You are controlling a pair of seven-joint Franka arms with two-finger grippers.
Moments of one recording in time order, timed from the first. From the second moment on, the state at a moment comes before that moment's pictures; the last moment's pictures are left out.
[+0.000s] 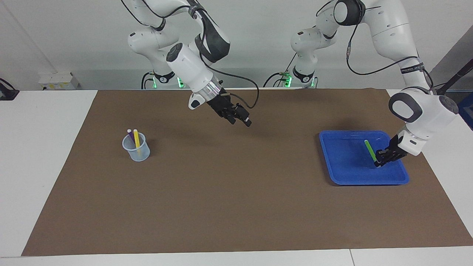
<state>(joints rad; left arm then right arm) 0.24 0.41 0.02 -1.79 -0.27 2.23 0.35 0.51 0.08 0.04 -2.03 0.75 2.52 0.71</state>
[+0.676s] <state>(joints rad) 0.13 0.33 0.00 -1.76 -0.48 2.16 -0.22 0.51 0.08 0.04 -2.03 0.75 2.52 0.71</state>
